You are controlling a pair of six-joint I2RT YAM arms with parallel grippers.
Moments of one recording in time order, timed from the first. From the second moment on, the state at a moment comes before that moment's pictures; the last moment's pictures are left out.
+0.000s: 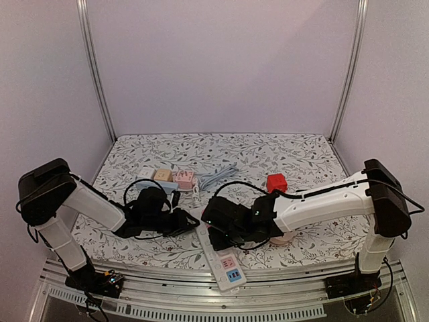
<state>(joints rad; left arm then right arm) -0.82 1.68 0.47 0.53 0.22 -1.00 1.30 1.87 1.26 -0.43 0.26 0.79</state>
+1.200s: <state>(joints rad) -0.83 1.56 0.62 0.11 0.15 -0.85 1.28 1.57 1.18 -0.55 0.45 0.75</state>
